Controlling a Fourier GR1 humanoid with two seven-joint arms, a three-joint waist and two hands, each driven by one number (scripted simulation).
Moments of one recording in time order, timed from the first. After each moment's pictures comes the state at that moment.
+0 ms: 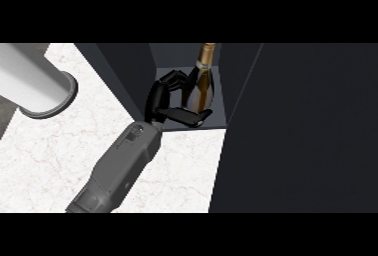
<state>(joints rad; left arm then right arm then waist) -0.77 0.00 -0.27 -0.66 0.37 0.31 -0.44 0.11 -0.60 0.72 -2.51 0.06 -0.68 0.23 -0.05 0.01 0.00</state>
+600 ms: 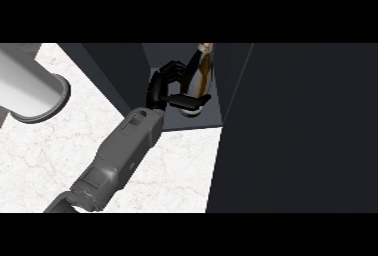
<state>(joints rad) -0.96 0.00 -0.24 -0.38 0.42 0.37 -0.44 0.14 -0.61 0.71 -2.50 0.04 -0.65 0.17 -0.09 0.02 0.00</state>
